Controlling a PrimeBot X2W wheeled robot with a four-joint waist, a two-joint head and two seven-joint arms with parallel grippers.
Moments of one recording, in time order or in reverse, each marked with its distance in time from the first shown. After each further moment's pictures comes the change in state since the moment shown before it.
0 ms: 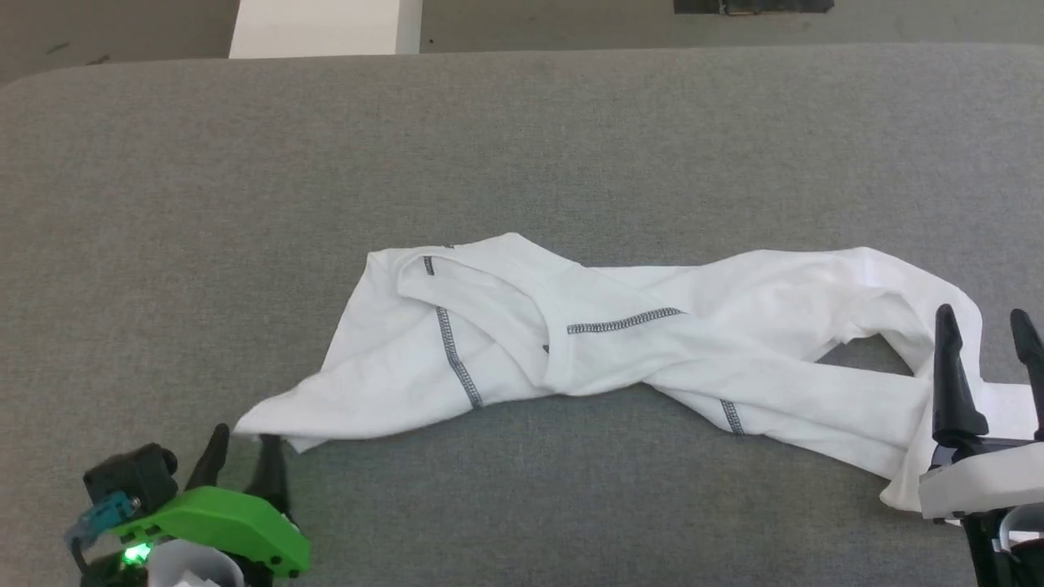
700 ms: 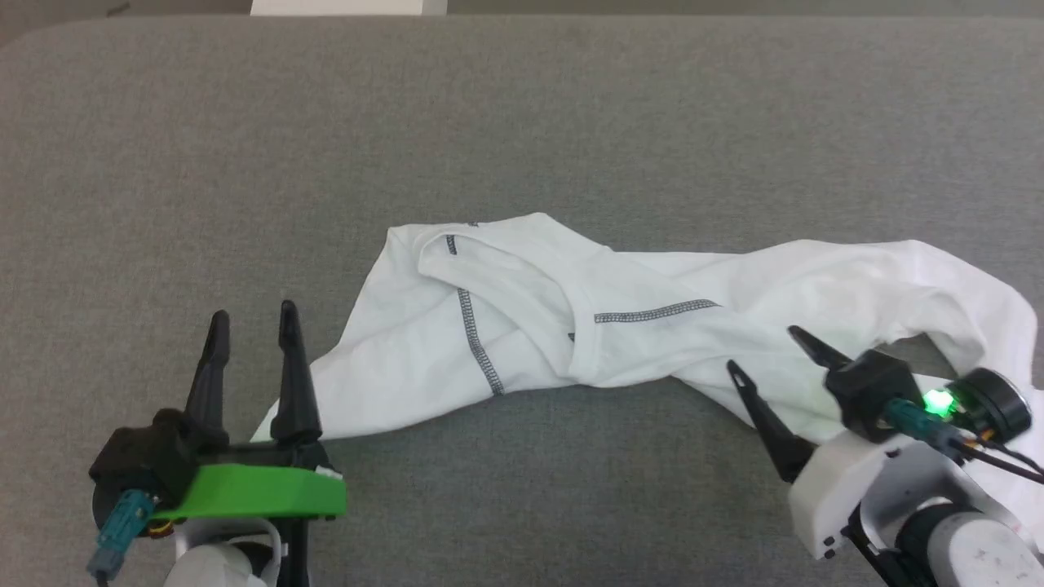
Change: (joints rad) left arm -0.090 -0.113 0.009 -0.069 0.201 -0.108 -0.303; right arm -0.081 -0.256 0.466 -0.040 -0.038 0.000 0.316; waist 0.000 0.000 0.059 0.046
